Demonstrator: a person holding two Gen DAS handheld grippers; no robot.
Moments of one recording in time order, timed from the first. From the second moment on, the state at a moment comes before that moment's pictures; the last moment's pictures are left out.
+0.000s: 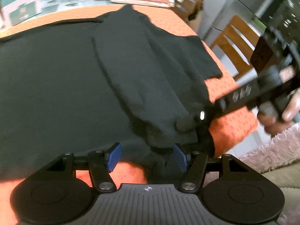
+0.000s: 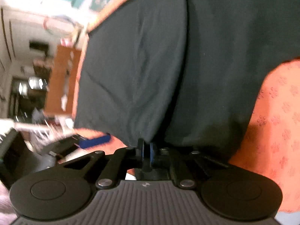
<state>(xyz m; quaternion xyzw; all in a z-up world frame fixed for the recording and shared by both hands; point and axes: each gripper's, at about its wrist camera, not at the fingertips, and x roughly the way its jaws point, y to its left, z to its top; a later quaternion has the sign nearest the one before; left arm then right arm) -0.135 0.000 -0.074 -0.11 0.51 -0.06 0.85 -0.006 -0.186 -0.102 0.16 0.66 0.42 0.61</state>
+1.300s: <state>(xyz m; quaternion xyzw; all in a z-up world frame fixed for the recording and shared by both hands) -0.097 0.095 -0.022 -0.13 0.41 0.12 0.89 0.067 -0.222 -0.008 0.02 0.52 0.40 0.75</state>
